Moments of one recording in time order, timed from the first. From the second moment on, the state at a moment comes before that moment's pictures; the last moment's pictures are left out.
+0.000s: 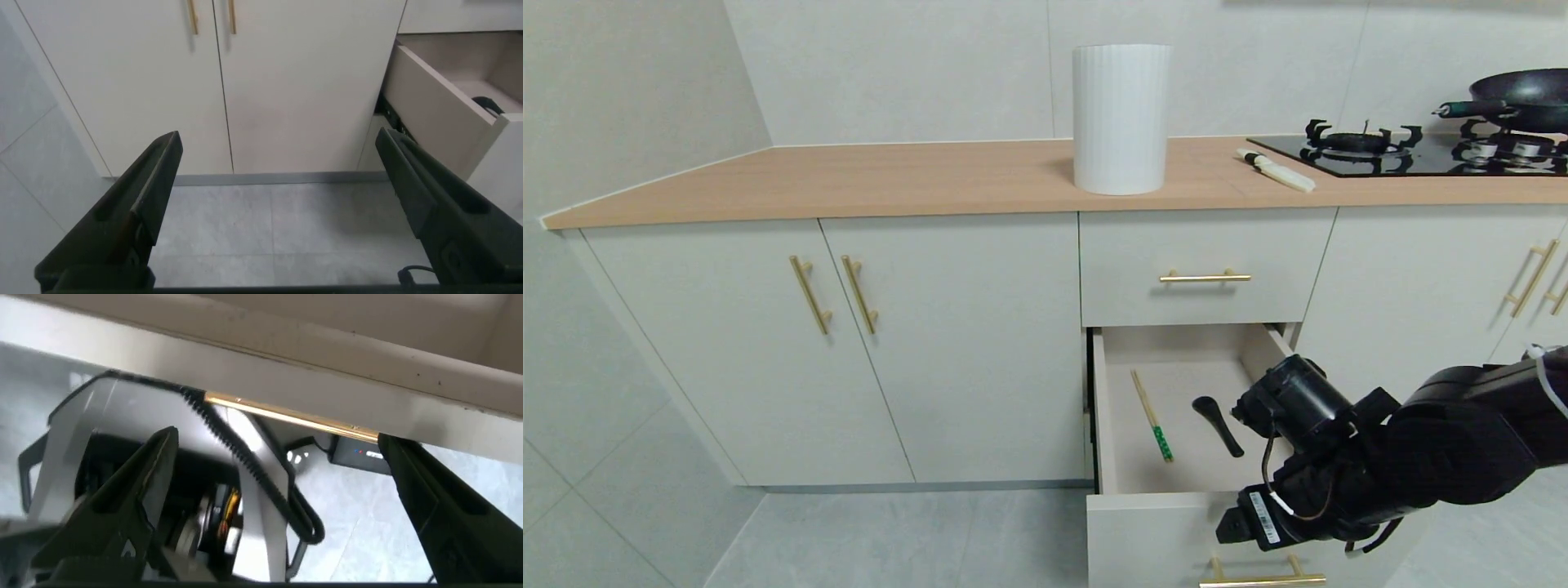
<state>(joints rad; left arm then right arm) 0.00 0.00 0.00 0.00 0.00 0.00 0.59 1.86 -0.91 0.21 -0.10 0.36</state>
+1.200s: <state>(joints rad) 0.00 0.00 0.00 0.00 0.00 0.00 0.42 2.10 -0.84 -0.61 -0.27 0.42</state>
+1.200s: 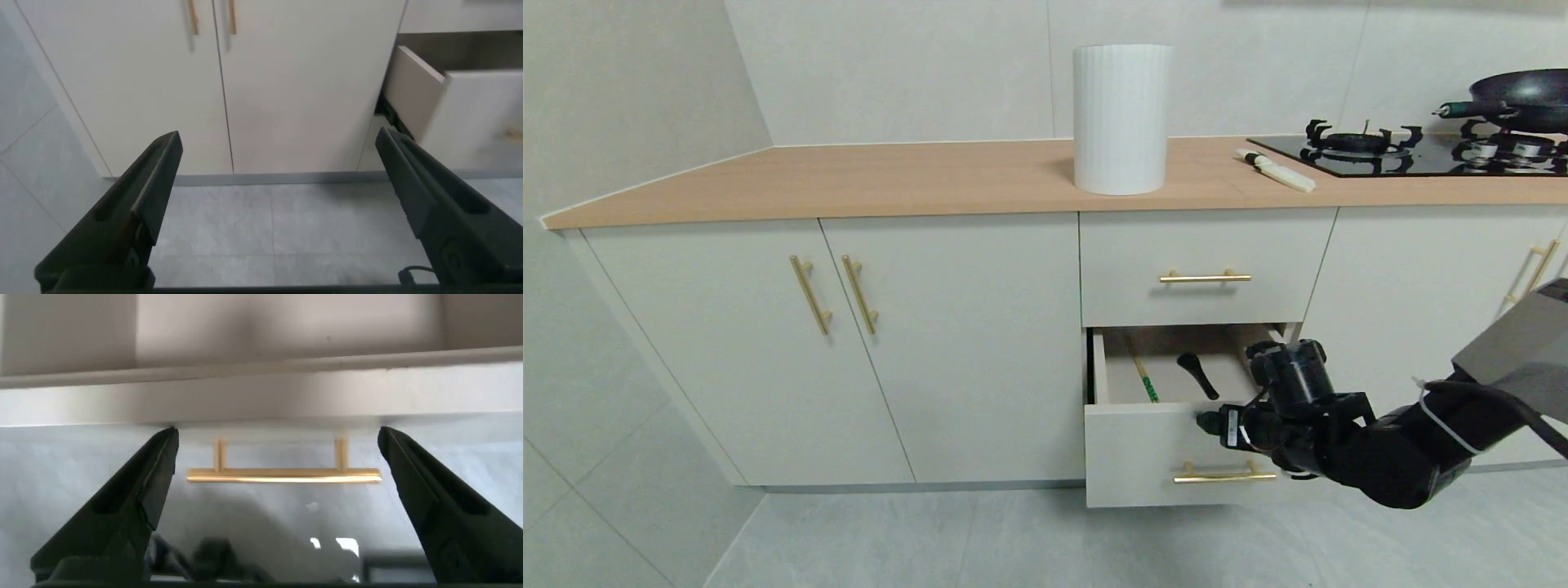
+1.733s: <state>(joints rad) 0.00 0.00 0.00 0.00 0.00 0.00 0.36 2.30 -0.96 -0.85 -0.33 0.41</state>
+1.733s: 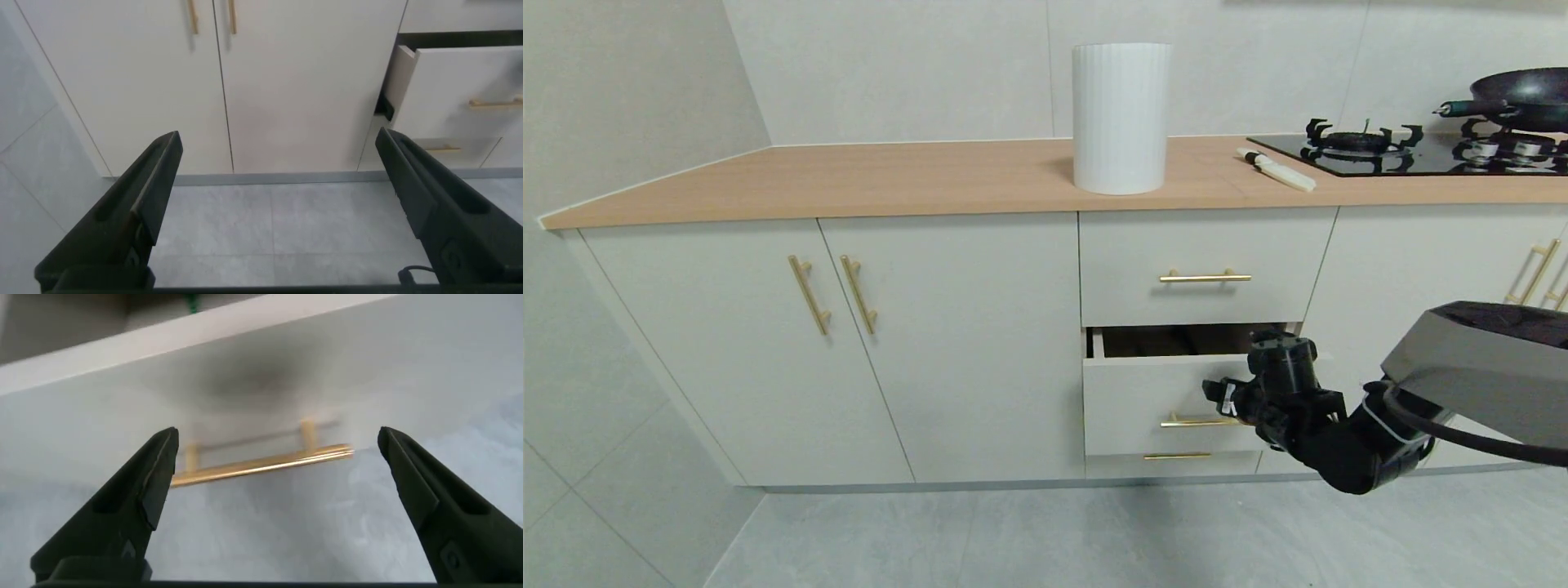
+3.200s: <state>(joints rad) 0.00 0.00 0.00 0.00 0.00 0.00 0.29 2.55 -1.49 -0.67 -0.33 0.41</state>
